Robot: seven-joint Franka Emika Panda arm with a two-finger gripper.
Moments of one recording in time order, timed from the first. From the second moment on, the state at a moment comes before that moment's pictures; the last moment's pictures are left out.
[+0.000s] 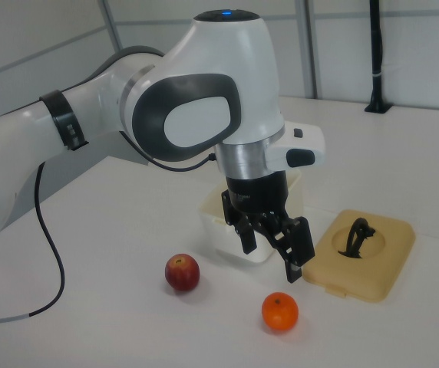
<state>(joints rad) 0.11 0.13 -0.53 -1.47 0.02 1.55 -0.19</state>
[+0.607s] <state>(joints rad) 0.14 0.15 -0.50 -1.60 0.08 1.69 -0.23</state>
